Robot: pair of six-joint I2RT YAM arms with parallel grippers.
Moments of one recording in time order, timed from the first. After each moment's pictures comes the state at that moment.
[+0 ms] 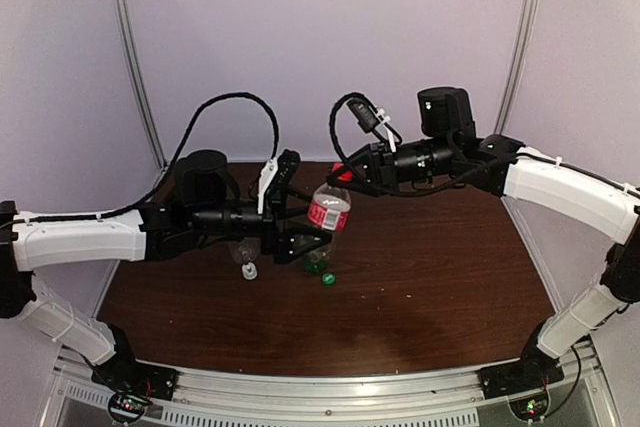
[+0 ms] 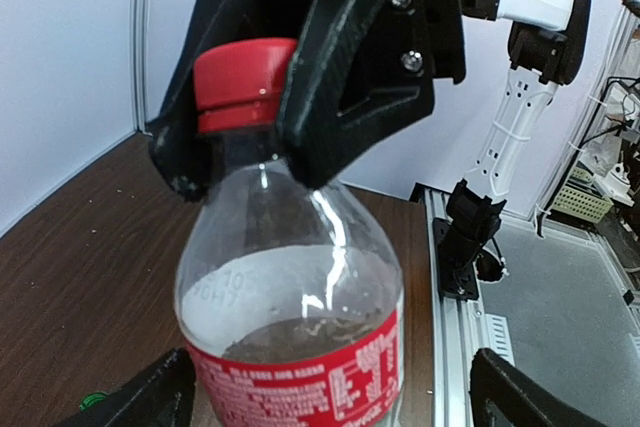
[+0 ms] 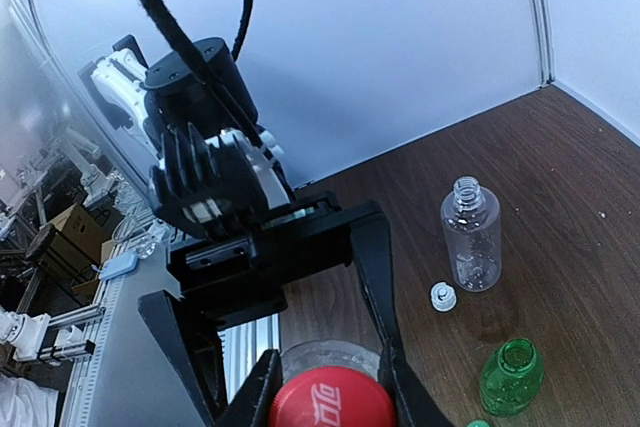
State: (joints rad) left arm -0.91 1.34 0.91 0.27 0.52 -0.10; right arm 0.75 1.48 1.38 -0.21 -0.76 0.17
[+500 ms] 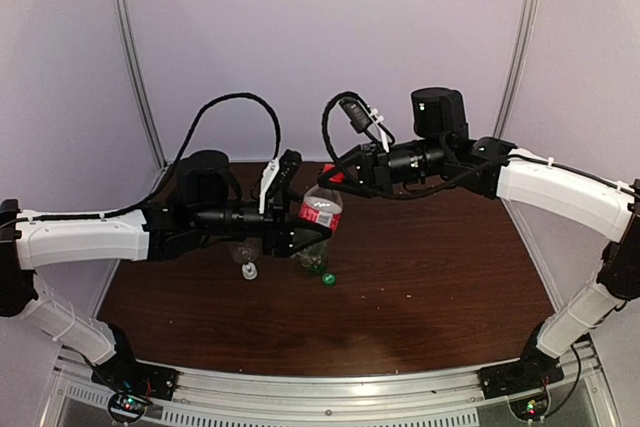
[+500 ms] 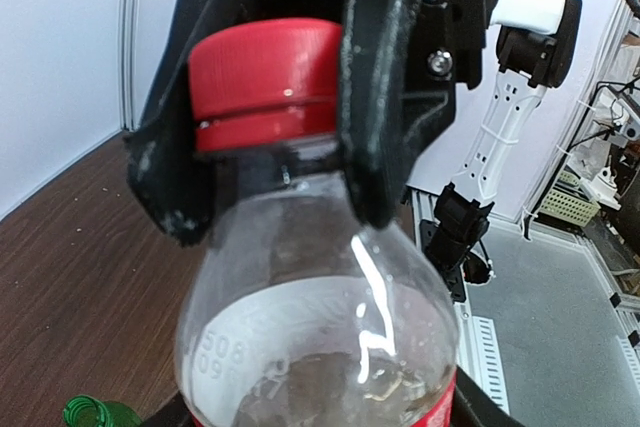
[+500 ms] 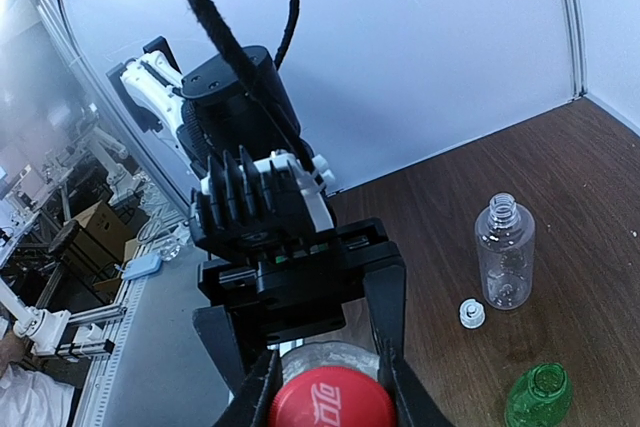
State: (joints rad) left arm -0.91 1.37 0.91 0.29 0.57 -0.12; right arm 0.79 1.52 1.39 -0.13 -0.82 0.21
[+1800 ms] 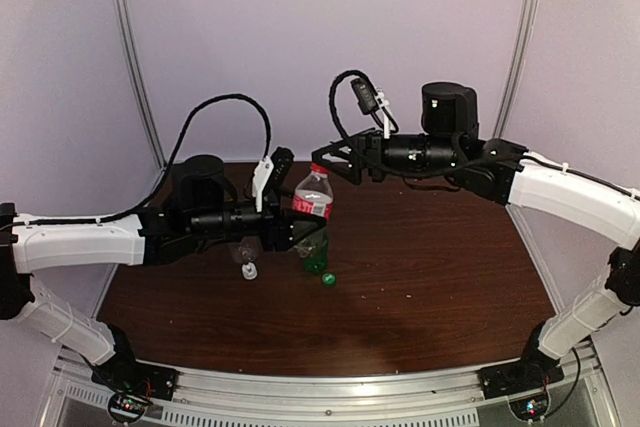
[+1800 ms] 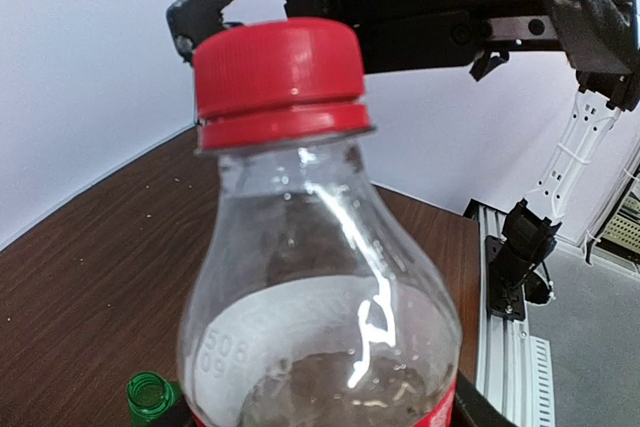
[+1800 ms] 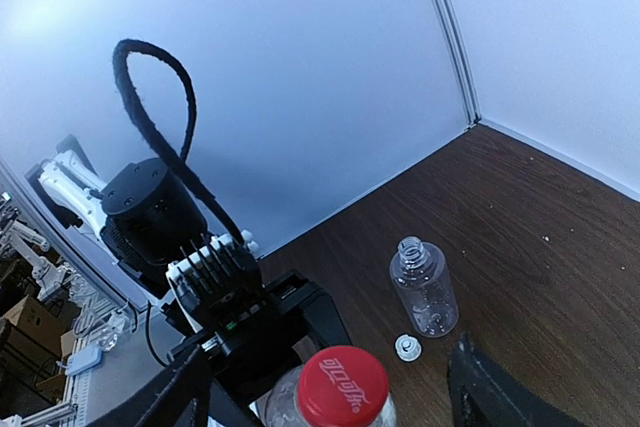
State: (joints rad) left arm -0.91 1.34 0.87 0.31 0.37 -0.12; right arm 0.84 1.46 1.37 -0.07 -0.44 0.35
